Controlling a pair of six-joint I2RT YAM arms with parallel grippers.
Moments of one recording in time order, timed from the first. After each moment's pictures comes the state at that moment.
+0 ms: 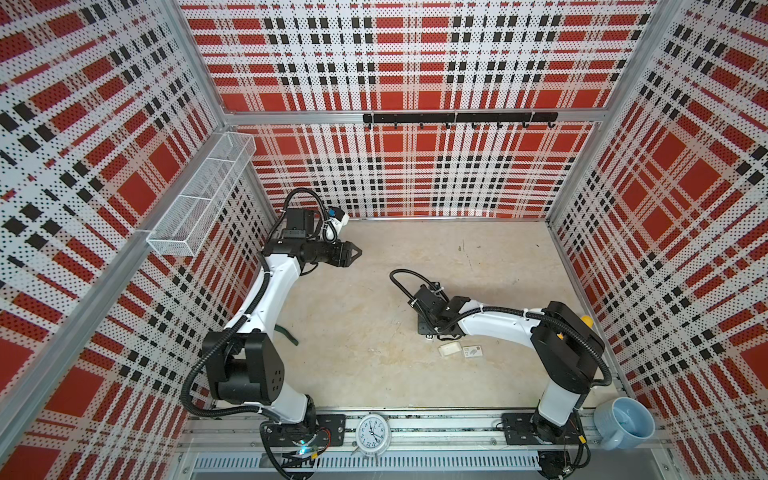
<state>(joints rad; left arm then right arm) -0.03 1.55 1.41 -0.67 0.57 0.19 0.90 1.78 1.10 -0.51 0.28 0.83</state>
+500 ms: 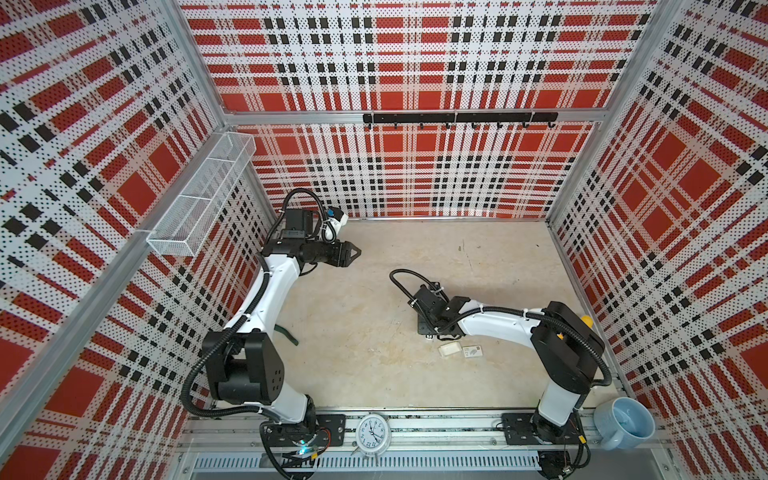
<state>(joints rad) -0.02 1.55 1.41 -0.67 0.58 0.19 0.90 1.78 1.10 -0.50 0.28 0.83</state>
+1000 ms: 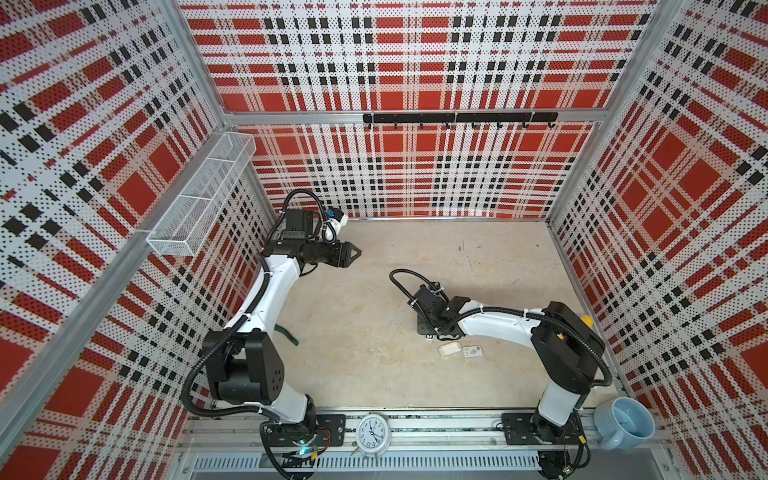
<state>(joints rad) -0.02 1.55 1.39 -0.66 0.58 0.18 0.90 1.78 1.10 -0.50 0.28 0.84</state>
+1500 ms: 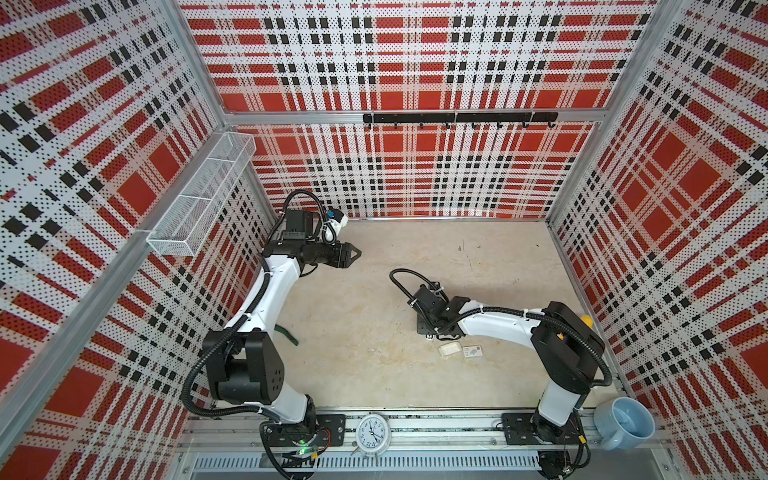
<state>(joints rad) -0.02 1.55 1.39 -0.66 0.58 0.18 0.90 1.78 1.10 -0.49 0.28 0.85</state>
